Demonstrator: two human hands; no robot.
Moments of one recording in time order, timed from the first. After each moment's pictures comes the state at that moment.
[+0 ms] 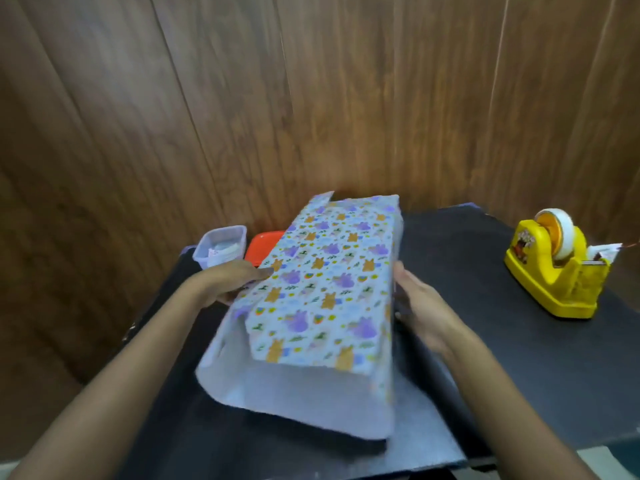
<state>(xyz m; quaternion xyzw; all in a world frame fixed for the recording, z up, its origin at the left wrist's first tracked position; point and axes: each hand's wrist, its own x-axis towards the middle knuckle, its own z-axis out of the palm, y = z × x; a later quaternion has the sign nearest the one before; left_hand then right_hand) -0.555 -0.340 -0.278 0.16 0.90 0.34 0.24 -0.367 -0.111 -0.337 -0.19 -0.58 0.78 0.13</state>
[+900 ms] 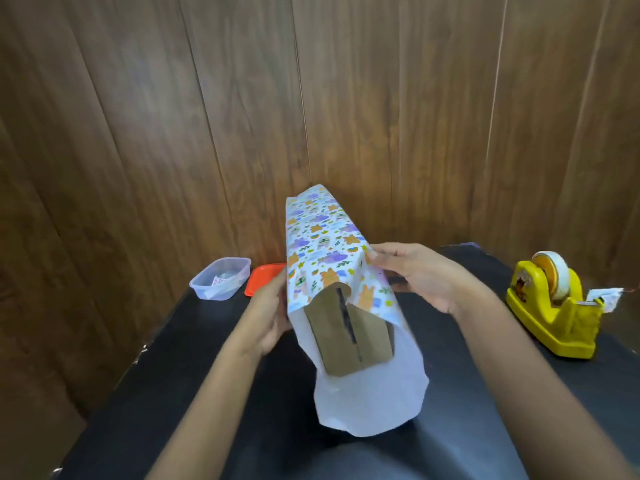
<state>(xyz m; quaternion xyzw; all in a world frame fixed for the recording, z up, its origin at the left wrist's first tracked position) -0.470 -0.309 -0.272 0.20 0.60 0.74 0.21 -0.361 -0.120 -0.223 -0.05 -0.78 0.62 0.08</state>
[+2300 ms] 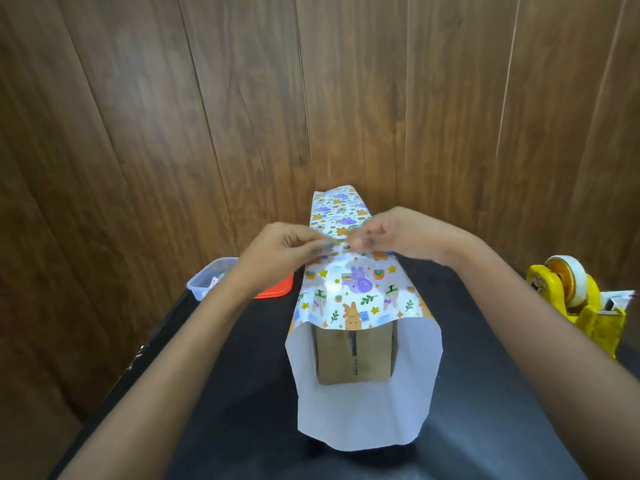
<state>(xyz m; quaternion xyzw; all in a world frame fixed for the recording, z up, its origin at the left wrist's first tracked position) -0.476 -0.306 -0.193 0.44 0.77 0.46 0.03 -0.400 -0.108 -0.177 0.03 -0.94 0.33 0.07</state>
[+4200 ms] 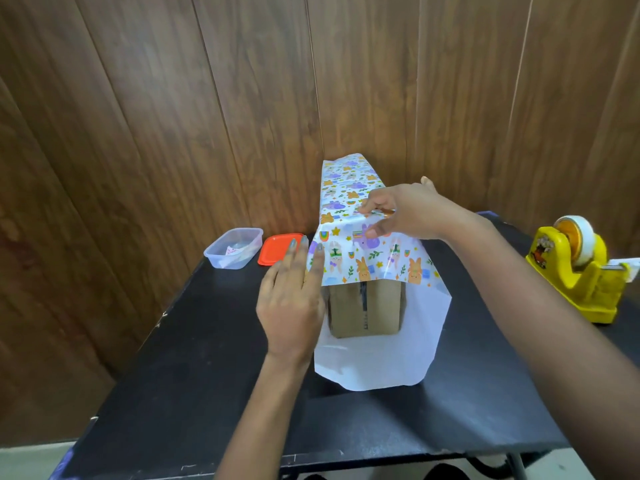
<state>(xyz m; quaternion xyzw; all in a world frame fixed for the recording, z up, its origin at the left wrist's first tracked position) -0.430 -0.318 -0.313 0.31 0.77 0.18 -0.52 -0.392 -0.124 -0.198 -0.04 -0.98 0.12 0.15</state>
